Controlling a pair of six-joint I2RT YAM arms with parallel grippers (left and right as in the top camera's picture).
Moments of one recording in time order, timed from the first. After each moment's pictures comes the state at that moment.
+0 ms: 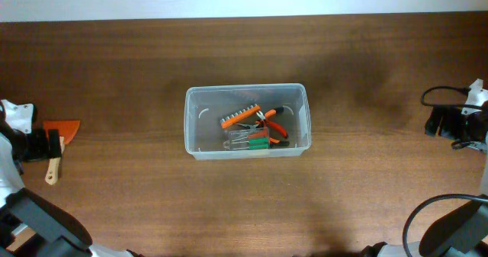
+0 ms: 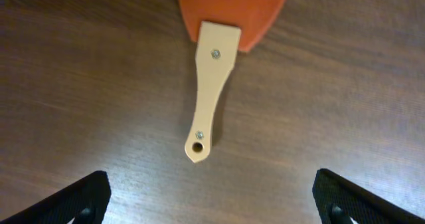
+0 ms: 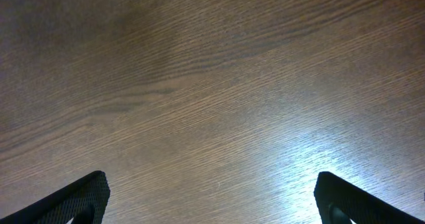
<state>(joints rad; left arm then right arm) 0.72 1.75 1.43 -0.96 -0.01 0.52 -0.64 1.62 1.36 -0.97 -0.08 -0.23</state>
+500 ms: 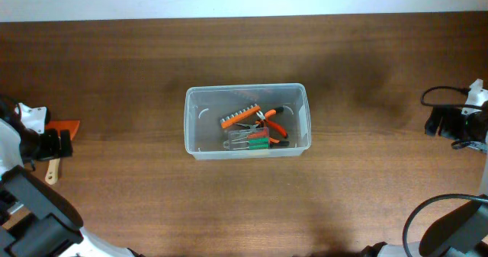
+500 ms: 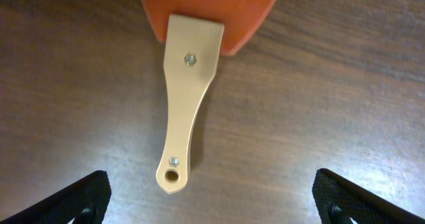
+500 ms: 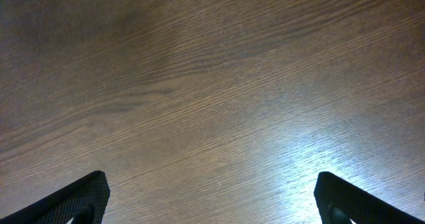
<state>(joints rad) 0.69 1.89 1.44 -0.93 -0.01 0.50 -0.64 1.62 1.36 -0.97 -0.08 -0.23</state>
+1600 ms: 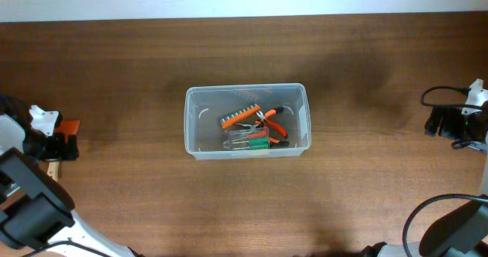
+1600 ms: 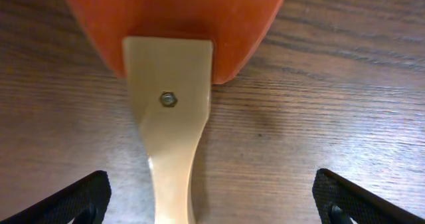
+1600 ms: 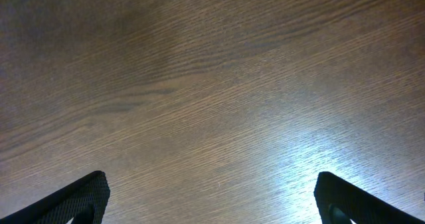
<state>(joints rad) 0.69 2.05 1.47 -0.89 -0.01 0.63 -0.64 1.62 1.36 -0.97 -0.08 -0.23</state>
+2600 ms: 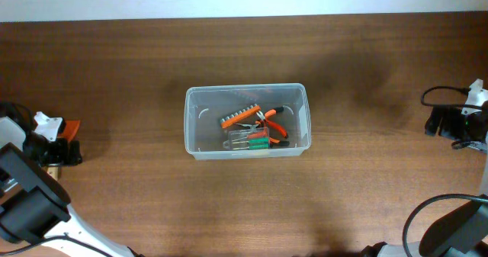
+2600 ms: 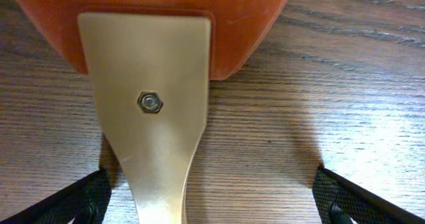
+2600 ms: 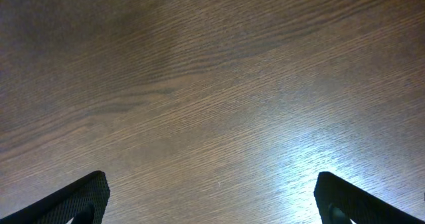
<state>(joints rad) 0.71 2.11 1.48 -0.89 0.00 0.66 -0.64 1.62 1.36 -0.97 -0.08 -0.23</state>
